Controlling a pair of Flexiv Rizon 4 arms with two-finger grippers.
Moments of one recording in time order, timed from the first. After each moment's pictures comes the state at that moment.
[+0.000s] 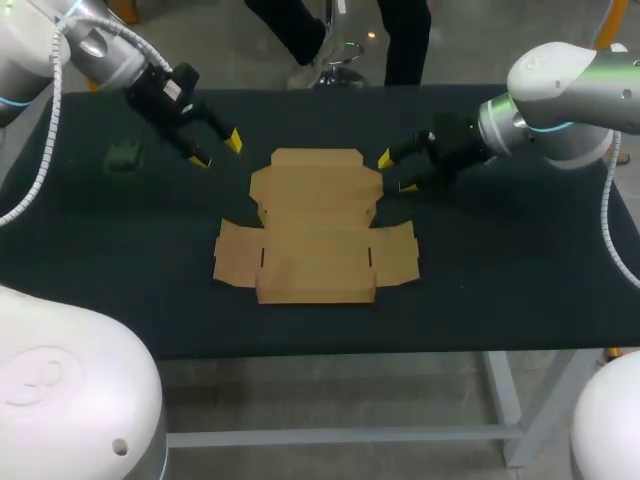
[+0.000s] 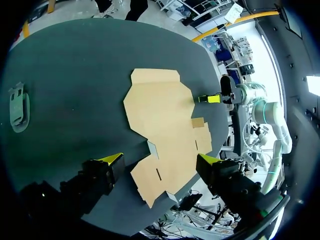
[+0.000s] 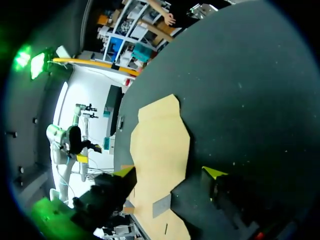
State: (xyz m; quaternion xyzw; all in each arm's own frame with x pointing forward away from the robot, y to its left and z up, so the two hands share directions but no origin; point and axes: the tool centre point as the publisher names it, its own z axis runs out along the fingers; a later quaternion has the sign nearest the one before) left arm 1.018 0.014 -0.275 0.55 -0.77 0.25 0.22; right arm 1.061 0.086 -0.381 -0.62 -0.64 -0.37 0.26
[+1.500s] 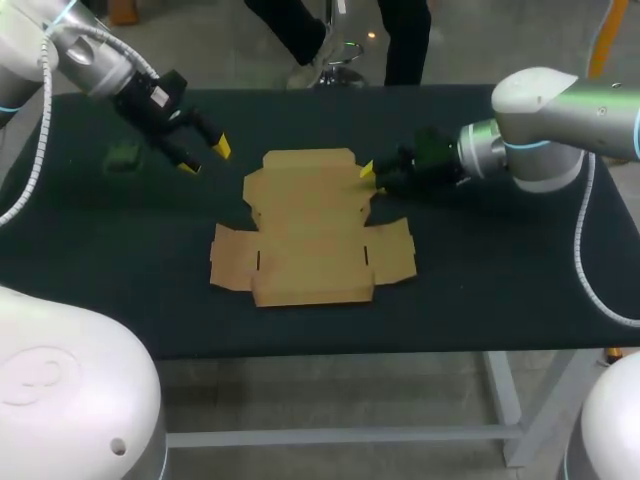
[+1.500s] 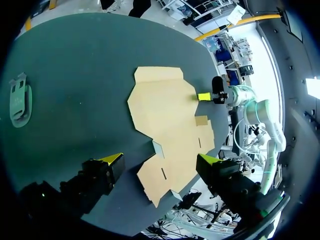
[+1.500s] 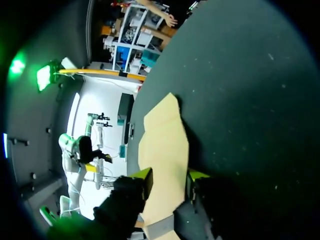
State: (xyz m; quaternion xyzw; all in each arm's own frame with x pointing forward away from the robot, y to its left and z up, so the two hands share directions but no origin) left arm 1.015 0.035 -0.286 0.55 -0.76 0.25 0.23; right arm 1.072 0.133 -0.403 -0.61 -0.59 -0.43 0.31
